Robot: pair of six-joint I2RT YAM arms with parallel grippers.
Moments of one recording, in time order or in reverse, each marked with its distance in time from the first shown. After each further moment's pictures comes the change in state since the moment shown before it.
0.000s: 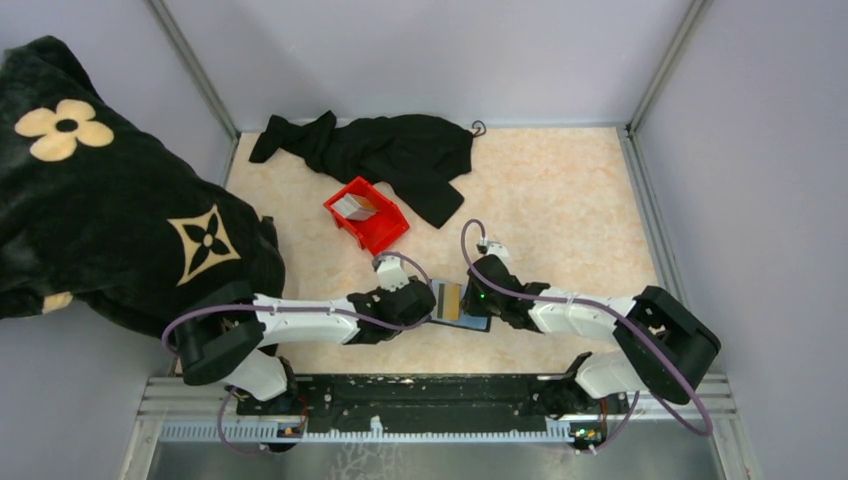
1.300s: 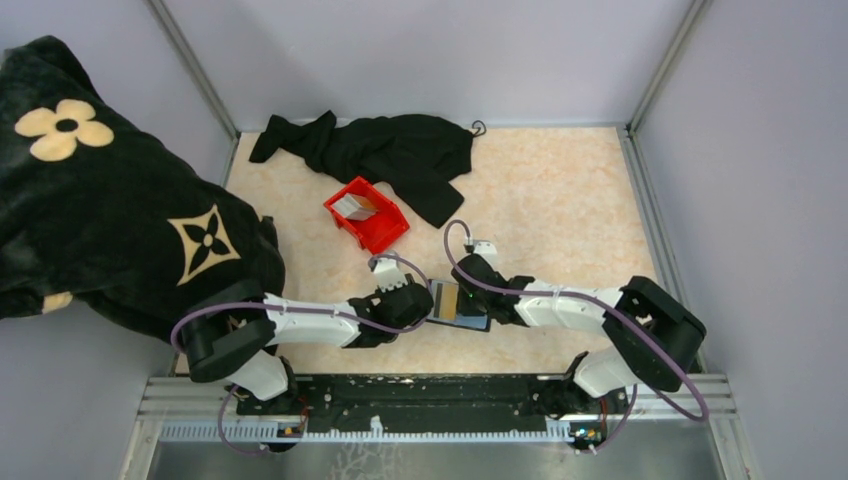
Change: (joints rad) left arm 0.000 0.030 -0.066 0.149 -0.099 0.021; right arm 0.072 0.076 0.111 -0.116 0.083 -0.010
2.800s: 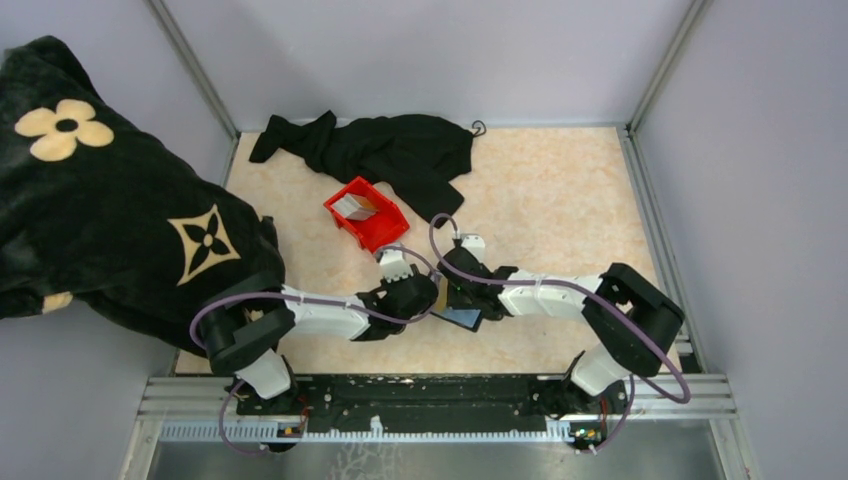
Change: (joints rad) left arm 0.034 0.087 0.027 0.126 -0.038 0.080; right arm 0.025 0.116 0.126 -0.058 0.048 0.003
